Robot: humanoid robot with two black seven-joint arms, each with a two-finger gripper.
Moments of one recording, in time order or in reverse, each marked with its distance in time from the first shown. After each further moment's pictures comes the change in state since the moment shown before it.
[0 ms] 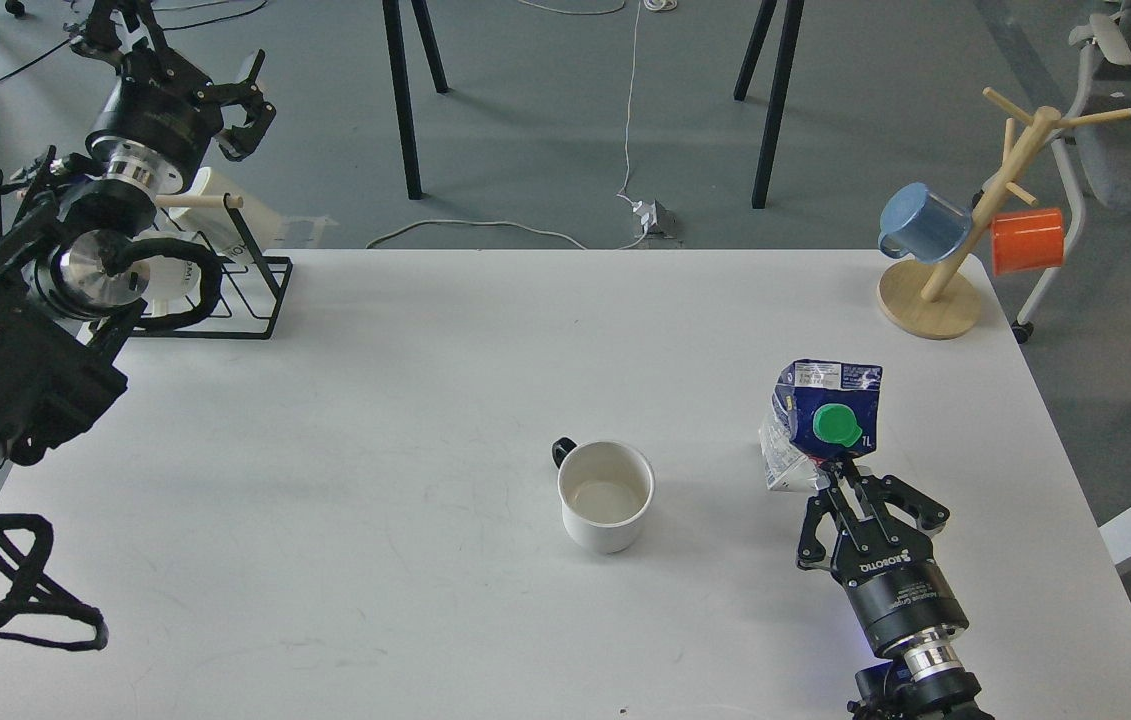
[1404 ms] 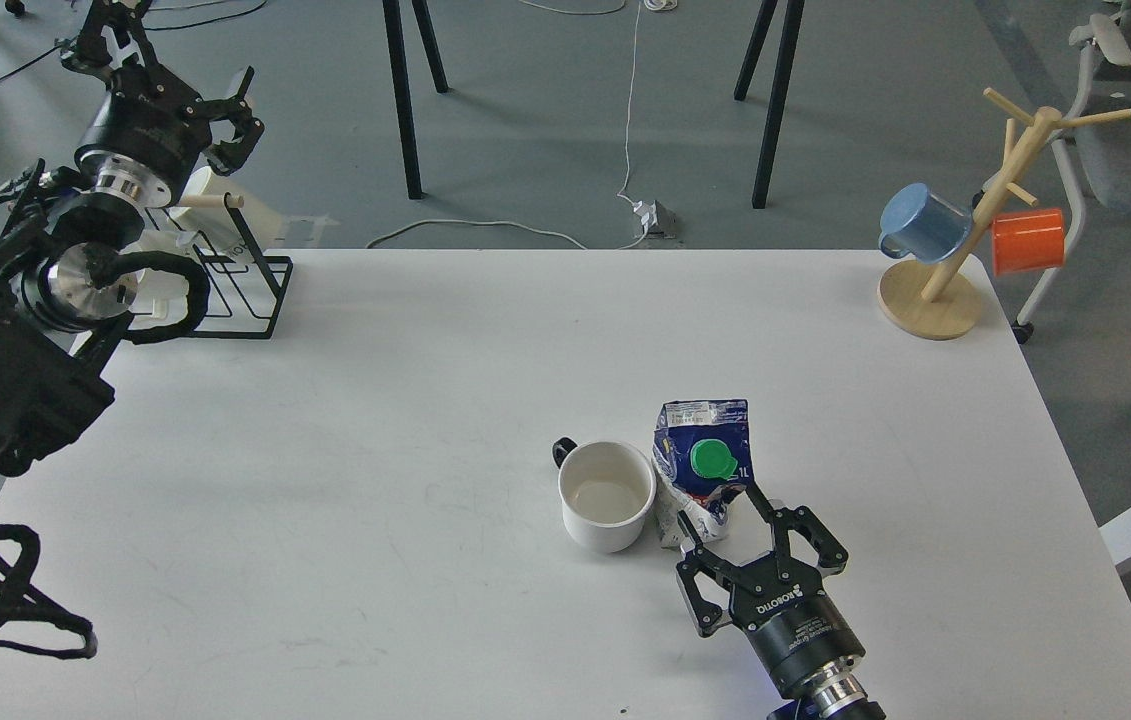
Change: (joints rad) left arm 0.020 0.019 0.011 0.003 0.000 -0.007 0.001; right arm 0.027 0.056 -0.177 -0.044 -0.018 0.000 -0.002
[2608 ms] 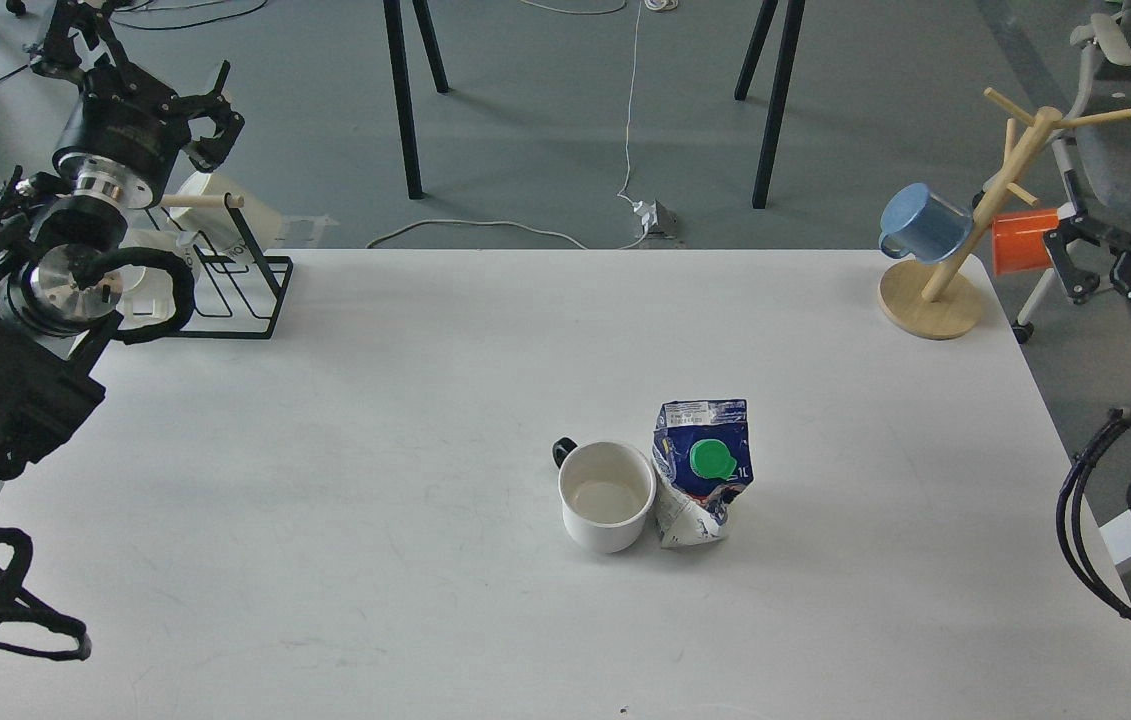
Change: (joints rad) left arm 0.014 0.014 -0.015 0.002 -0.082 -0.010 -0.003; right arm 0.451 -0.469 0.409 -0.114 0.016 0.000 0.062
